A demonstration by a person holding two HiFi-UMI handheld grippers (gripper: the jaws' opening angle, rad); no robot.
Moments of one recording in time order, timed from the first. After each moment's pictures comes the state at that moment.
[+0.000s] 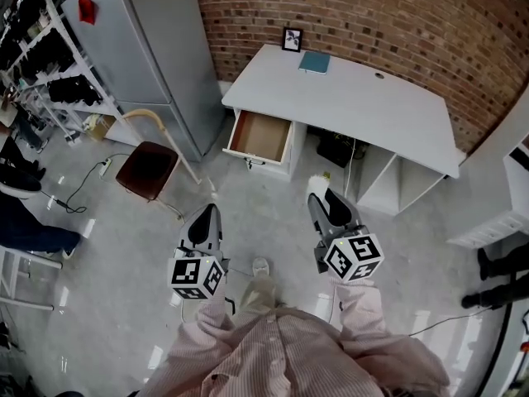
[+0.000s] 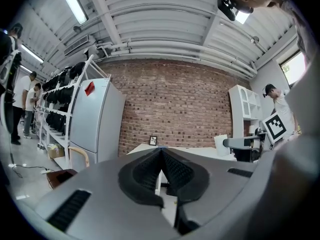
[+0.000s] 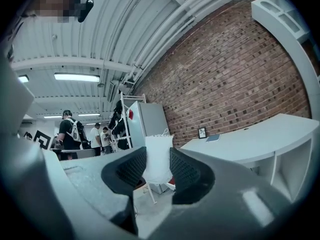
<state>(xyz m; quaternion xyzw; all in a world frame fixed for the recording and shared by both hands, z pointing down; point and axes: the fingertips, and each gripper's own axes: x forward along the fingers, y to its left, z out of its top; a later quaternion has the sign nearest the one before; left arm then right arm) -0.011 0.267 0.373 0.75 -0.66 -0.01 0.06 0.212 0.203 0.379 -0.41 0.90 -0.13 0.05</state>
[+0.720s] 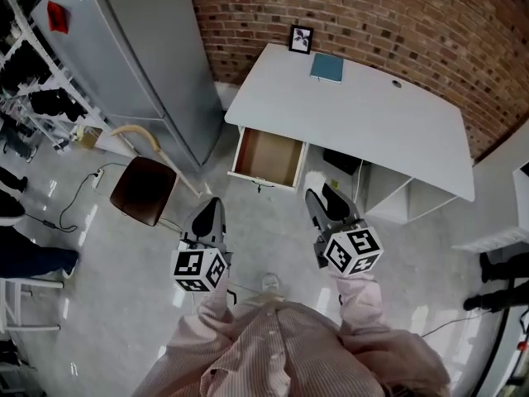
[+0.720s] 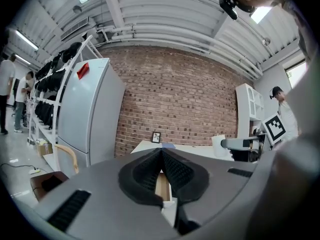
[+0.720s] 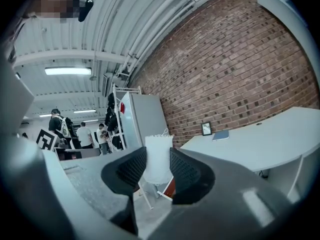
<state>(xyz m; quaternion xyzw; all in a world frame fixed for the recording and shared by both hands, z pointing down) -0.104 0.082 0.393 0.77 -0.64 0.00 0.10 0.107 0.033 0.395 -0.41 0.90 -0.15 0.03</state>
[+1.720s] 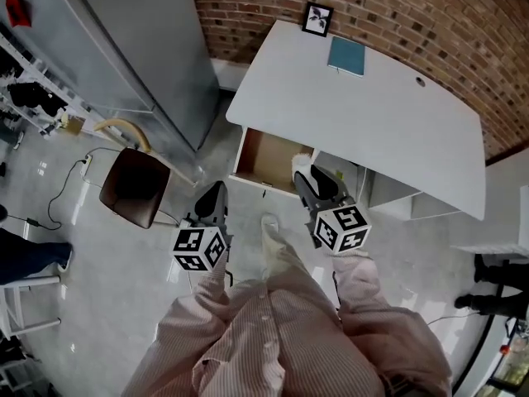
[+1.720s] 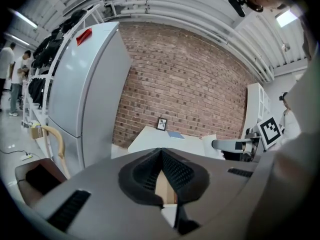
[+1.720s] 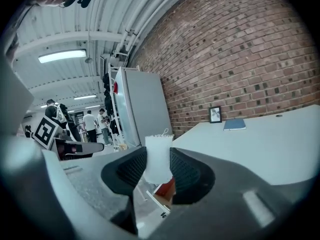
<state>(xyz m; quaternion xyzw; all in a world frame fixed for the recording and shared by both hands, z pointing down) -0.159 -0.069 0.467 0.77 -0.61 0.03 0.19 0.019 -0.119 0.463 -0.39 0.91 -0.16 -0.06</state>
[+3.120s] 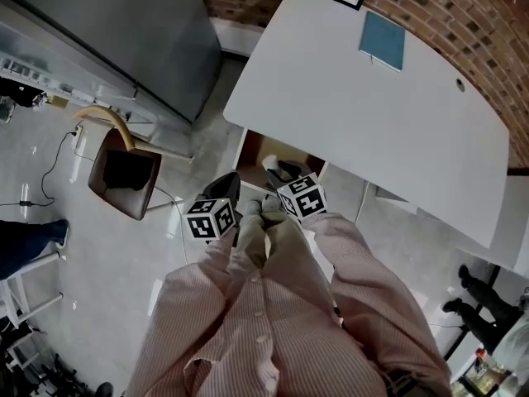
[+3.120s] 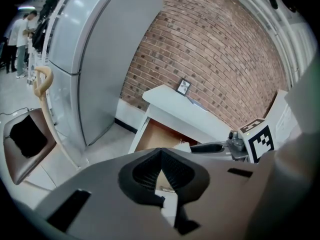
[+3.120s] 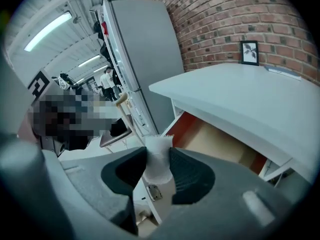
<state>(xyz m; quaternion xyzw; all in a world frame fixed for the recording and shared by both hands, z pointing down) -0.171 -0.188 0.655 0.70 -0.58 0.10 0.40 -0.081 -0.225 0.689 -0.25 0.88 -0.24 -0.32</state>
